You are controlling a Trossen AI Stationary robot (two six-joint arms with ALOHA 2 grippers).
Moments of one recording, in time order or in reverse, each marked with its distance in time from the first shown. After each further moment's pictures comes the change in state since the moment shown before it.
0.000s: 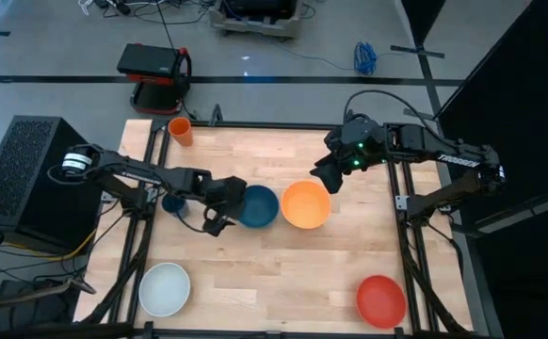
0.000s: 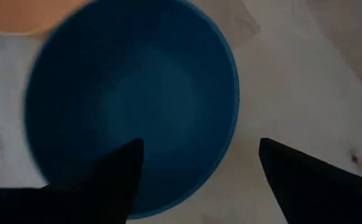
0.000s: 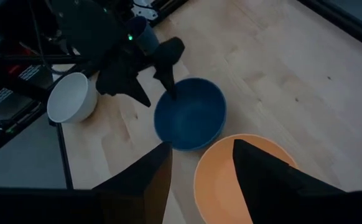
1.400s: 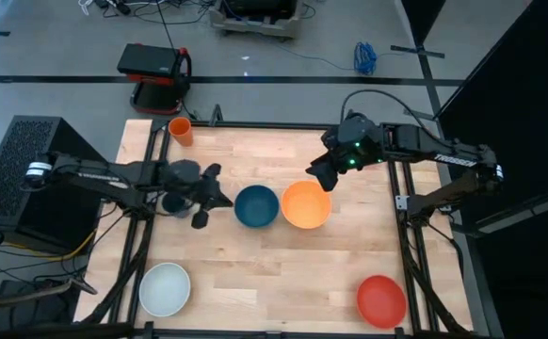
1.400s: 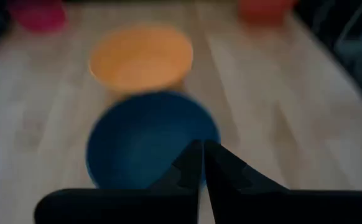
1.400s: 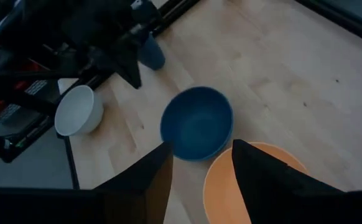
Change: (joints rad) left arm 0.055 -0.440 -0.200 0.143 0.079 -0.417; right arm 0.000 0.029 0.000 0.048 -0.009 0.040
